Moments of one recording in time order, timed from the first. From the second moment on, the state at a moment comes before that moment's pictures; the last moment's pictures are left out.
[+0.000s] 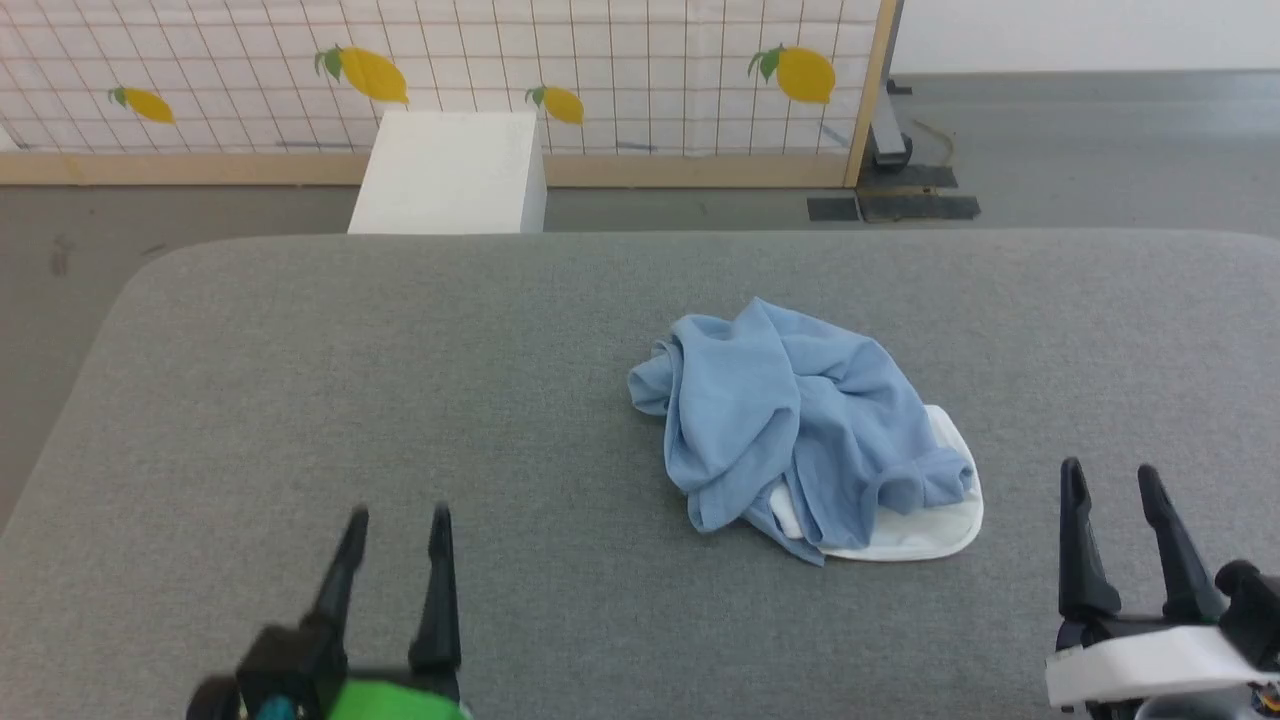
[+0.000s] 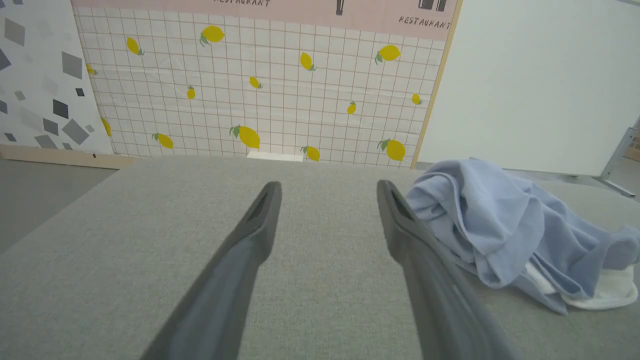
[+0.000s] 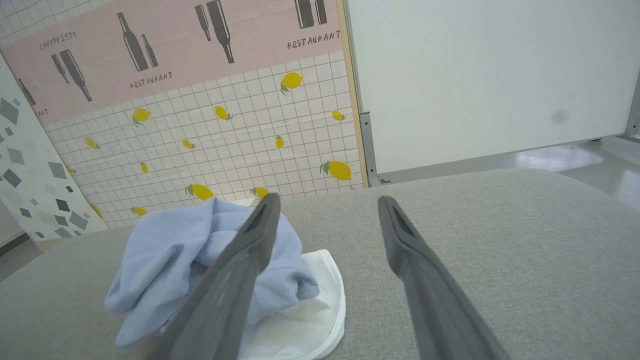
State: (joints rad) left arm 0.13 0.16 -0.19 -0.09 -0.27 0.08 -0.26; right arm 0.07 -0.05 -0.13 0.07 0.24 0.13 -0.26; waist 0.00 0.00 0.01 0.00
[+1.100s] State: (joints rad) left arm 0.13 0.05 -0.11 0.00 -0.28 -0.04 -0.26; right arm -0.23 -0.26 0.04 0.26 0.26 0.13 0.40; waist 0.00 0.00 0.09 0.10
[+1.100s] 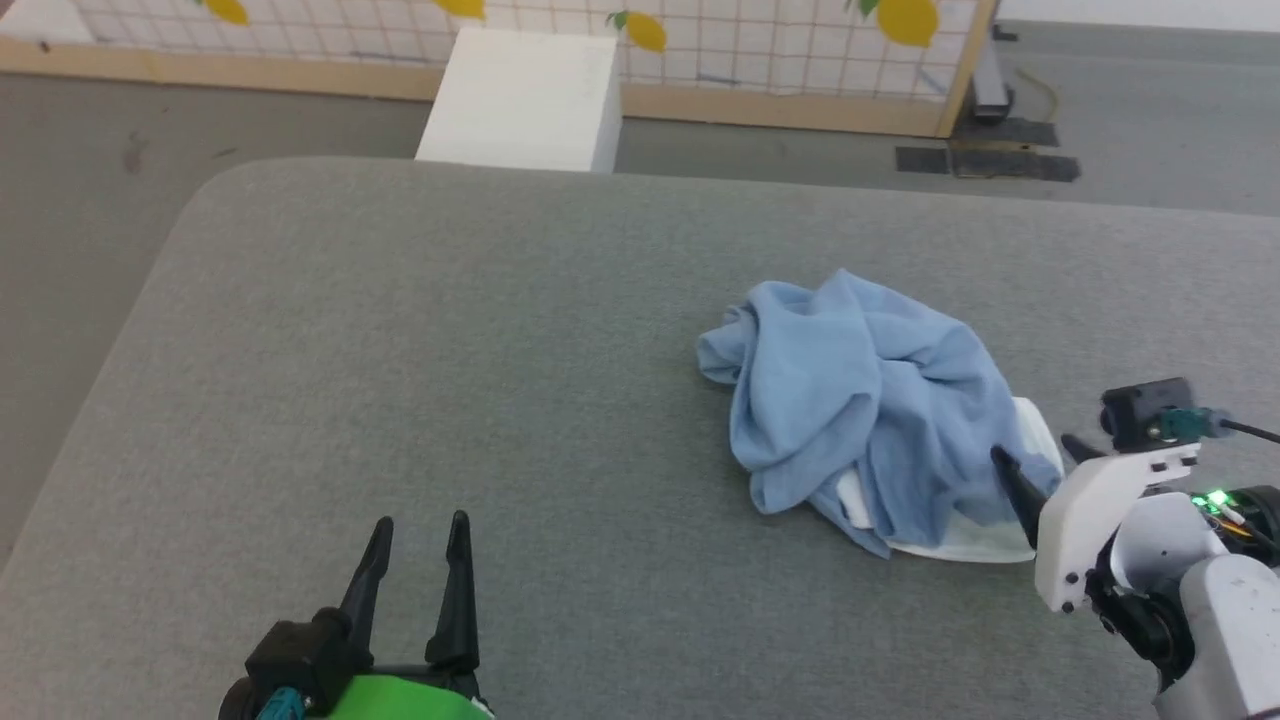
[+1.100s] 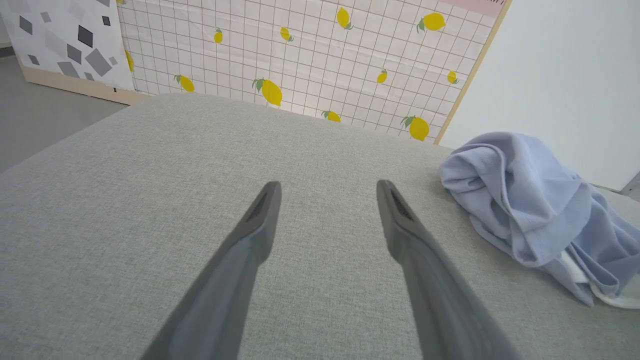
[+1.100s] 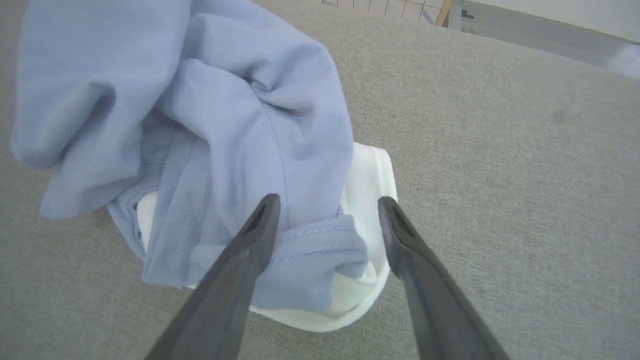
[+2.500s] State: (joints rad) left arm 0.14 0.05 -0.15 0.05 -0.30 -0.04 -0.26; right arm -0.10 -0.20 0.57 0.11 0.56 0.13 0.50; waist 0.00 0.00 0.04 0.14
